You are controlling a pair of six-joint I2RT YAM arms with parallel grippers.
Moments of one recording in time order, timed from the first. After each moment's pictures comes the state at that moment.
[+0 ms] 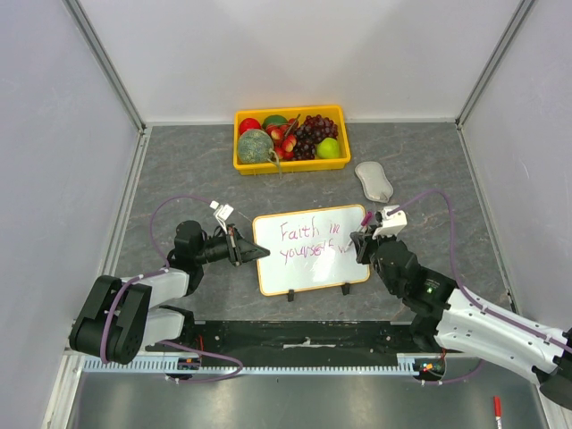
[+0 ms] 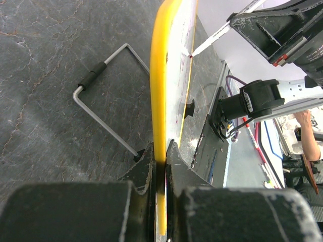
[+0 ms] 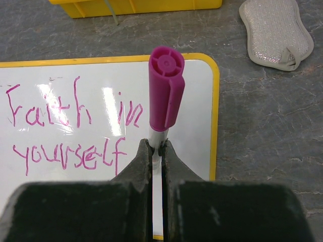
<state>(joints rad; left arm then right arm) -0.24 1.23 0.18 0.78 0.95 -0.64 0.93 0.69 0.41 -0.06 0.60 0.44</state>
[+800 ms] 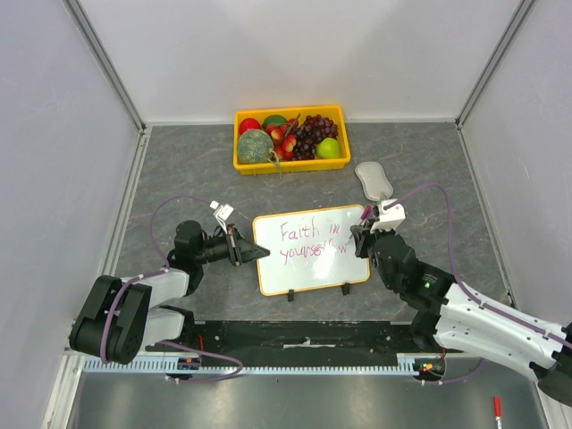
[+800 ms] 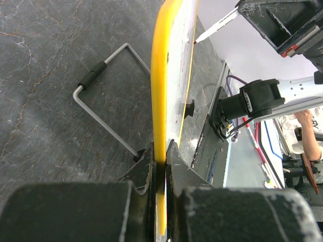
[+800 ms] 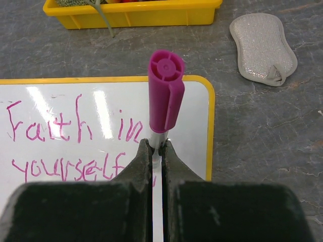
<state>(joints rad) -0.24 1.23 0.18 0.78 0.95 -0.64 0.93 0.74 0.47 -0.06 0.64 0.40</state>
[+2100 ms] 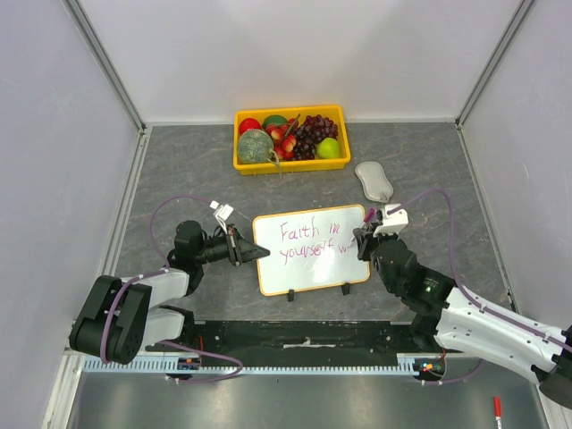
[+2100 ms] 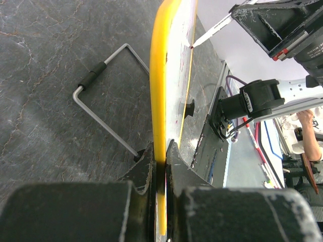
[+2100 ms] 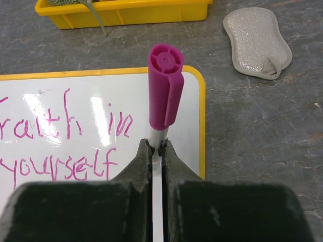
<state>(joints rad) -0.24 1.23 0.18 0.78 0.95 -0.64 0.92 0.71 0.42 -0.04 0.66 0.40</state>
